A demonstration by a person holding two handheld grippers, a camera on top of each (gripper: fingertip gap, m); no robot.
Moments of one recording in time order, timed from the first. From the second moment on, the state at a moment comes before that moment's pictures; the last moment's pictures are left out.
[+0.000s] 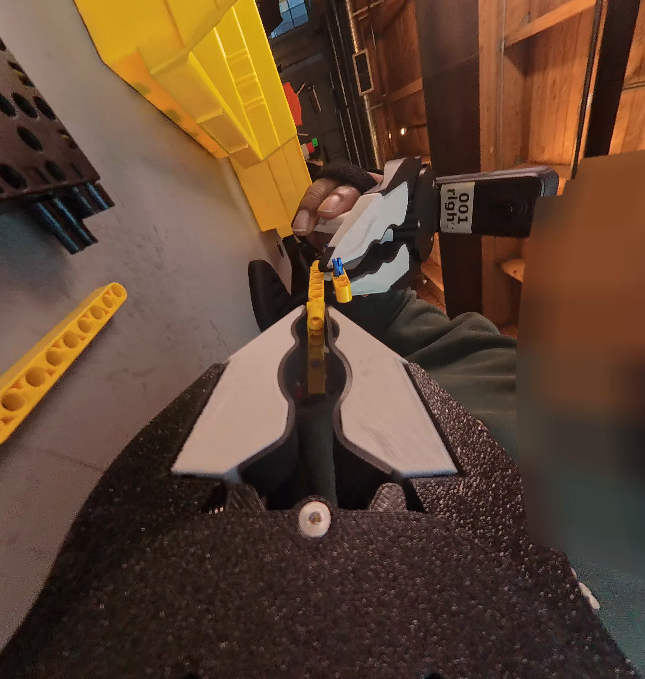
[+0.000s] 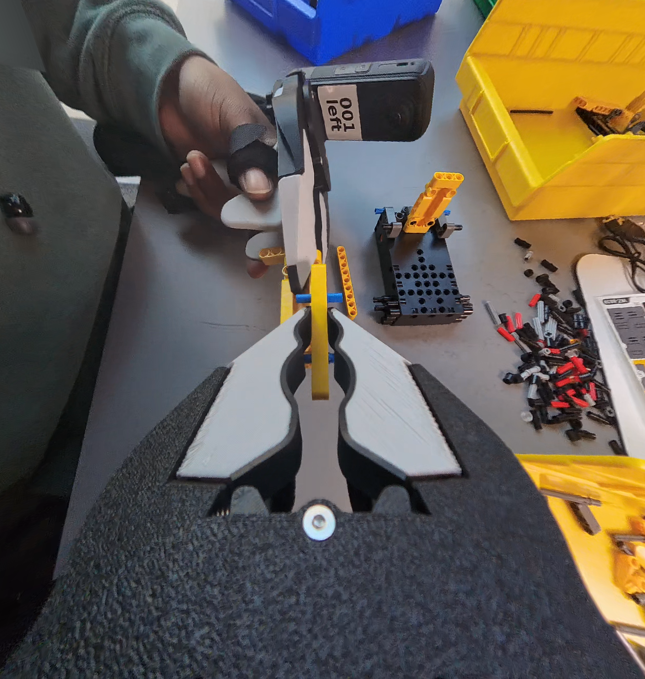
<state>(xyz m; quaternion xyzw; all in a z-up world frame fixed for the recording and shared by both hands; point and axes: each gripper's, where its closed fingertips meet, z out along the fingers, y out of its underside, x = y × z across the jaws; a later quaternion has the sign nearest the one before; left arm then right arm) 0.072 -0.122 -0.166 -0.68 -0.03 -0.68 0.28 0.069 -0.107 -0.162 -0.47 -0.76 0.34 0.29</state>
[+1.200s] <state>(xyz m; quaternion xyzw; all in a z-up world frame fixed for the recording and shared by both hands) 0.098 -0.161 -0.182 -0.73 0.04 -0.68 0.09 0.105 -0.172 -0.190 -0.61 -0.54 0.56 -0.15</state>
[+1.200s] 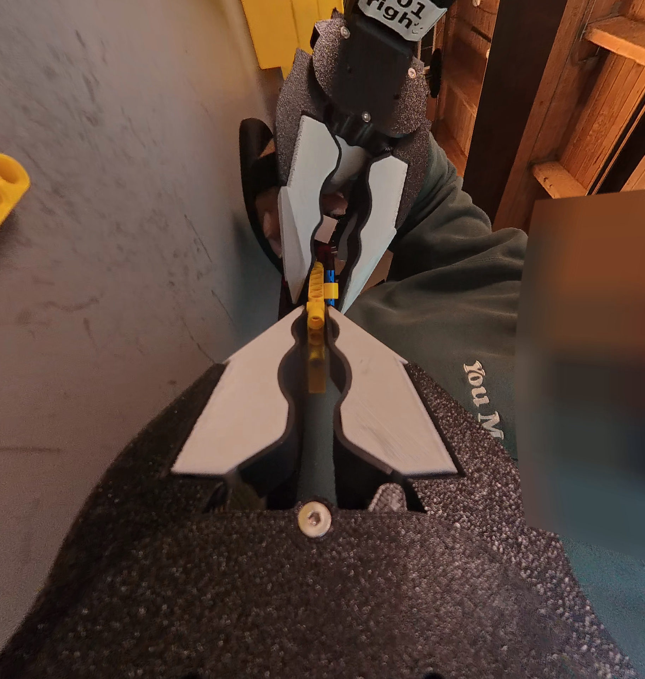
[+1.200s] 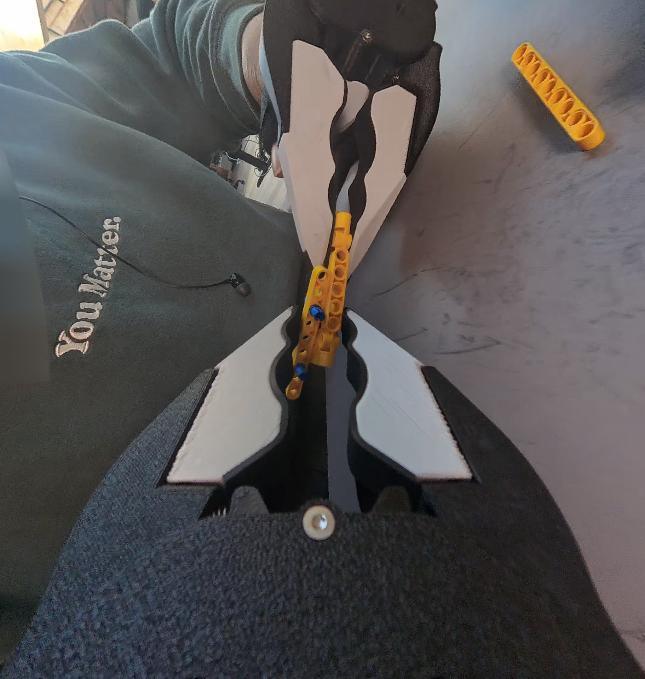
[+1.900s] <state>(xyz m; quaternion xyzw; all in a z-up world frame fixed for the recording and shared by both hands) 0.053 -0.153 -0.177 -0.77 0.16 -0.55 0.27 0.104 -0.121 -0.164 -0.61 -0.58 0.54 0.04</state>
